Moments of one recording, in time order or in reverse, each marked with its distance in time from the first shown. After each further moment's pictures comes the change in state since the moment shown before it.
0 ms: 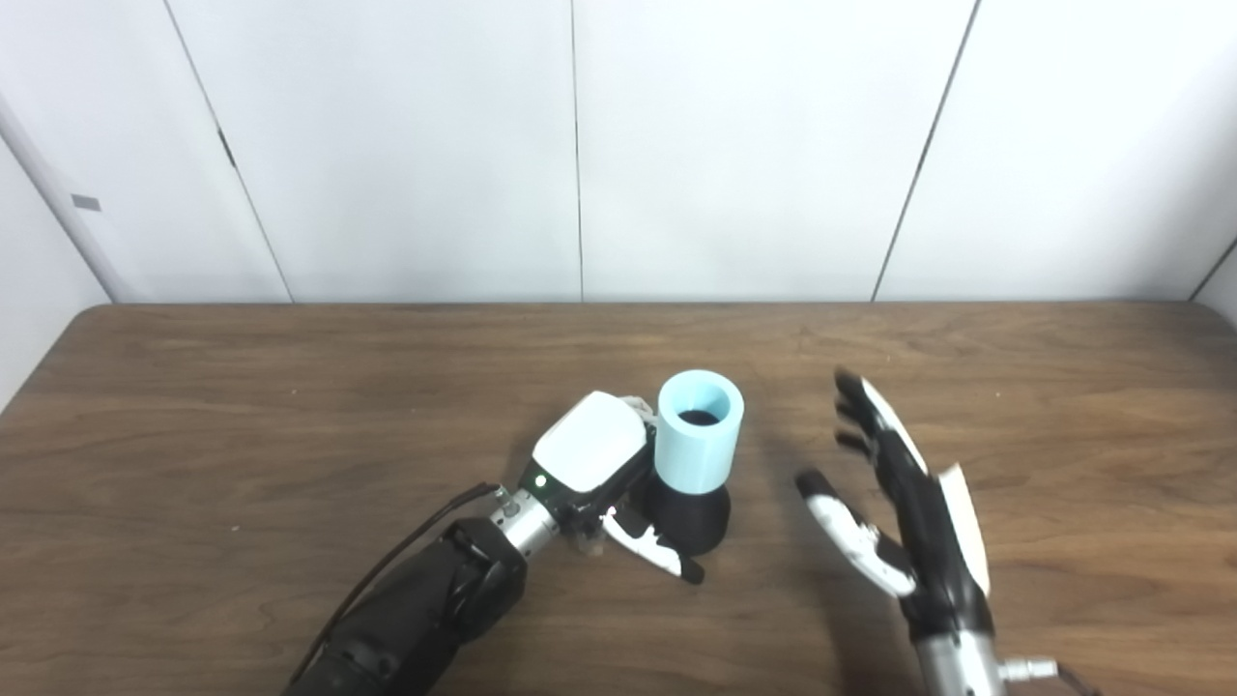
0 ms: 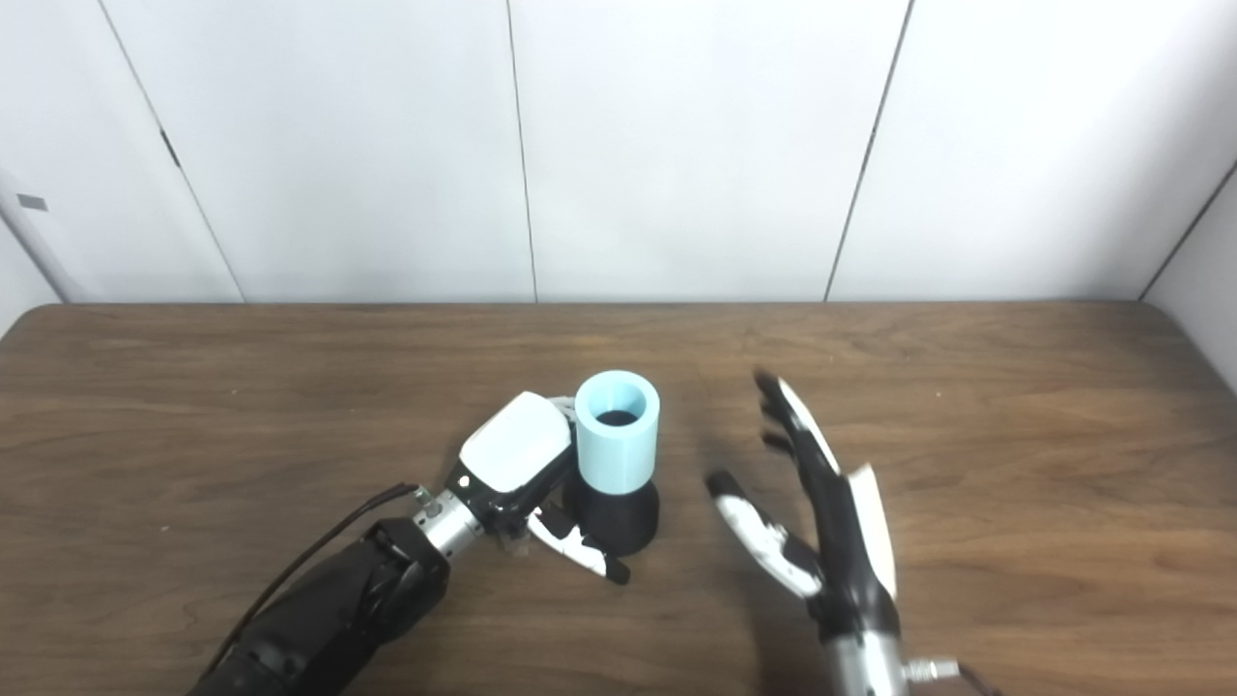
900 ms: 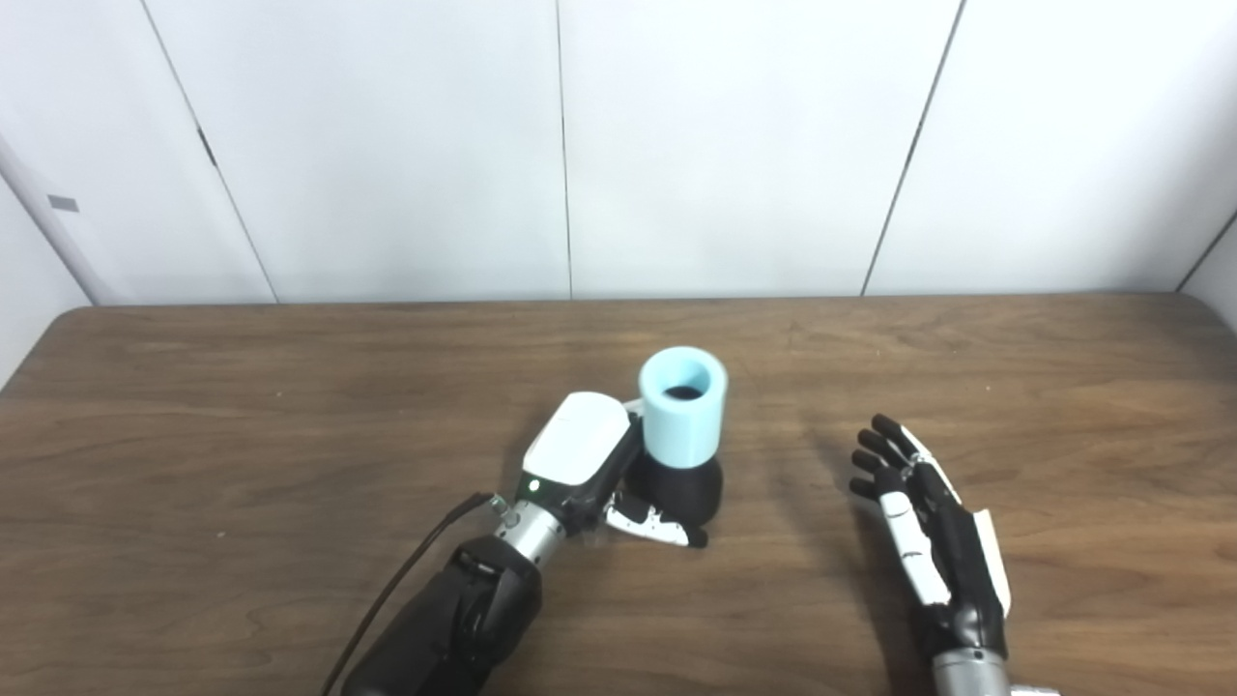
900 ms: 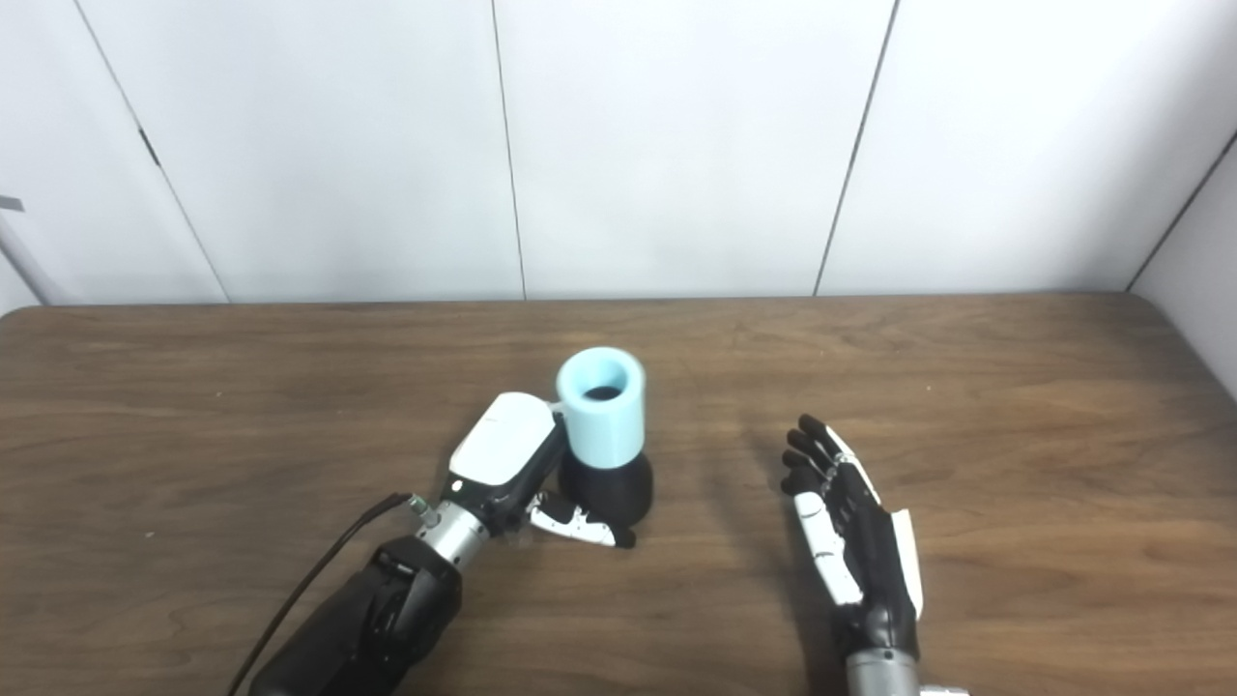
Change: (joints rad) left arm 0.129 -0.061 0.130 -0.192 -0.176 0.208 -0.185; right arm -0.032 0.016 -0.045 0.051 0.155 0.056 0.017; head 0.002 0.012
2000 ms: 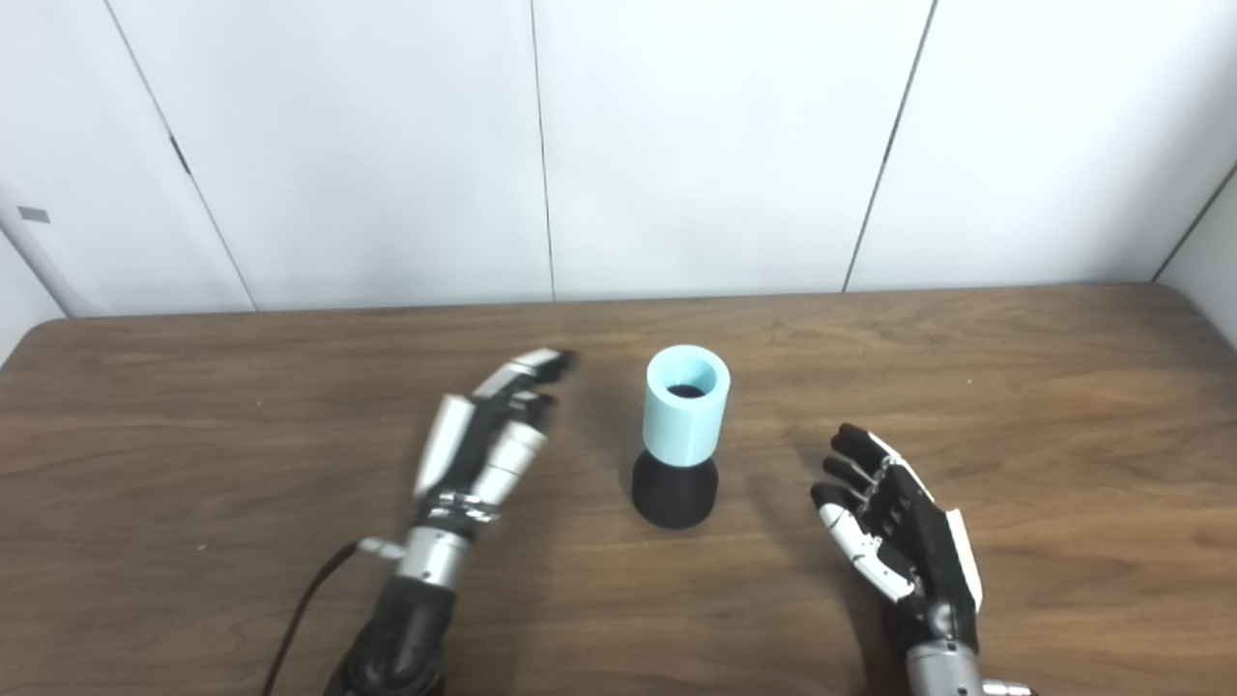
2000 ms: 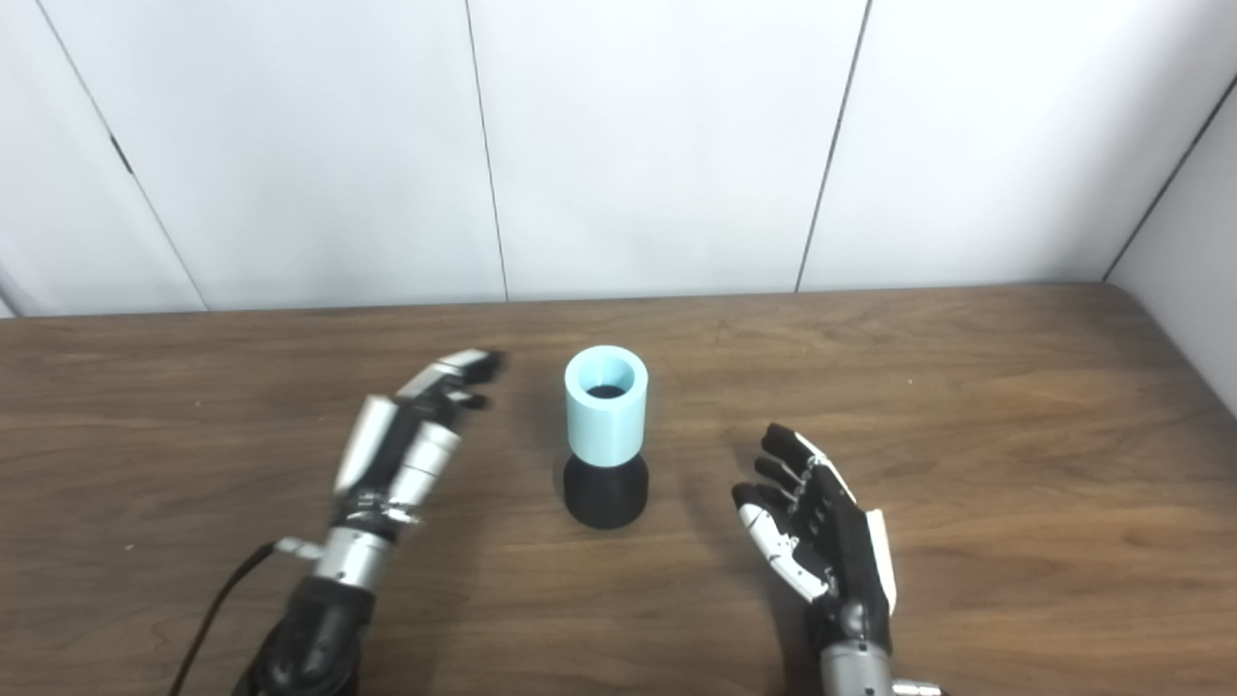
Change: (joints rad) left arm 0.239 -0.101 0.458 -0.226 -0.631 -0.191 -0.122; right arm -0.015 0.049 0.005 -0.013 0.015 0.067 0.002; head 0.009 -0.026
